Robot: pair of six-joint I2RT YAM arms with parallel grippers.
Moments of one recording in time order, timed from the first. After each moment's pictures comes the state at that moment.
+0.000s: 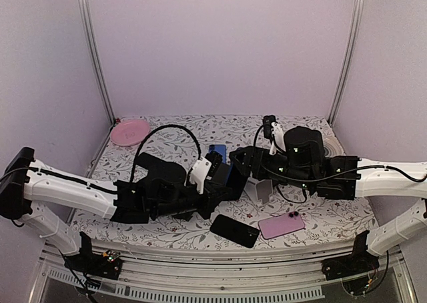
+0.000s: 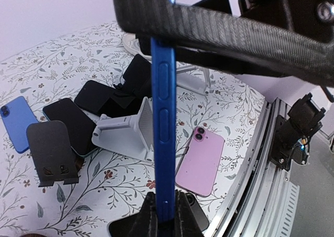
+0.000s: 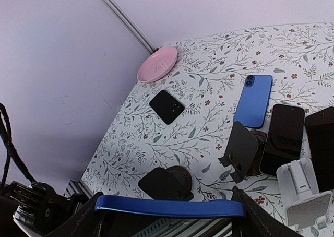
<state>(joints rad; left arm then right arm) -1.24 1.46 0.80 0.33 -0.22 -0.32 1.09 1.28 0.92 0.02 0.28 0.74</state>
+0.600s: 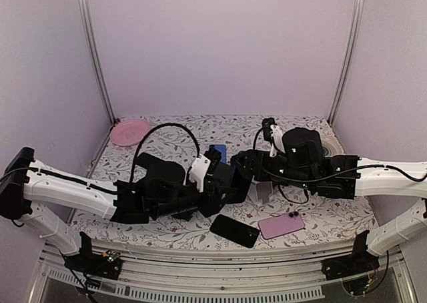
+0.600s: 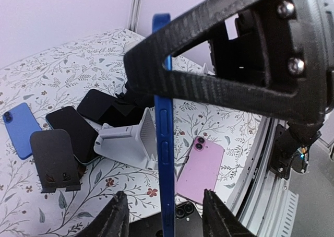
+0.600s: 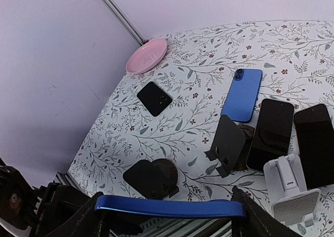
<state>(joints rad) -1.25 1.46 0.80 0.36 -0.25 -0.32 1.07 1.28 0.92 -0.03 0.28 0.70</state>
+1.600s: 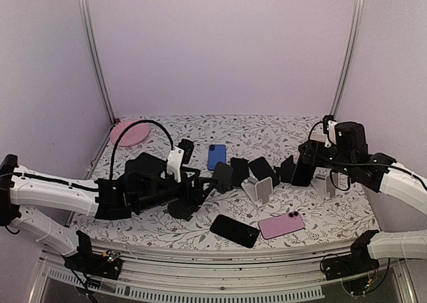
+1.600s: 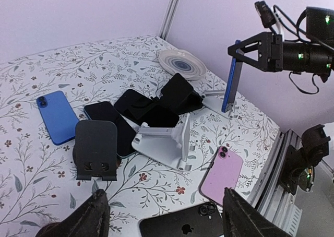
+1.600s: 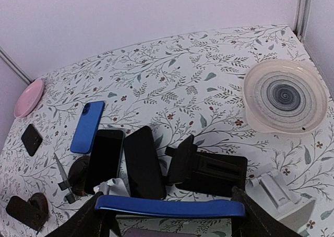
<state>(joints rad) -1.15 1.30 0.68 0.34 -0.26 -0.39 0.52 0.99 0.72 -0.23 0.22 0.46</state>
